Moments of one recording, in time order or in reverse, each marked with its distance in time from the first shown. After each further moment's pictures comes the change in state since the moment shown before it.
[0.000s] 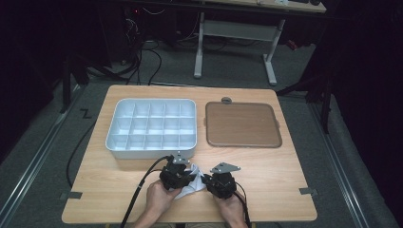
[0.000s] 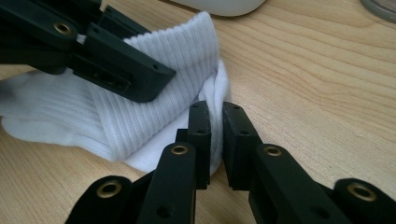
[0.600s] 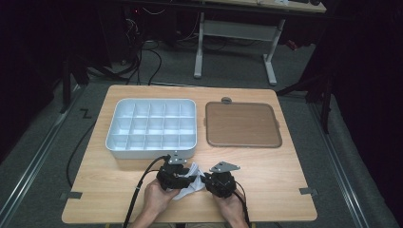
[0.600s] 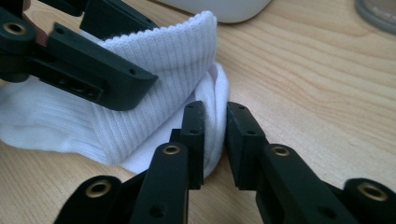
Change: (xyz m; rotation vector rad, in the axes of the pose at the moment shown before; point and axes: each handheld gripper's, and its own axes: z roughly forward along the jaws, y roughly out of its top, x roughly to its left) left arm 0.003 0.007 -0.014 -0.039 -0.035 -0.020; right arm 0.001 0.004 -0.001 -0.008 -0.009 -0.014
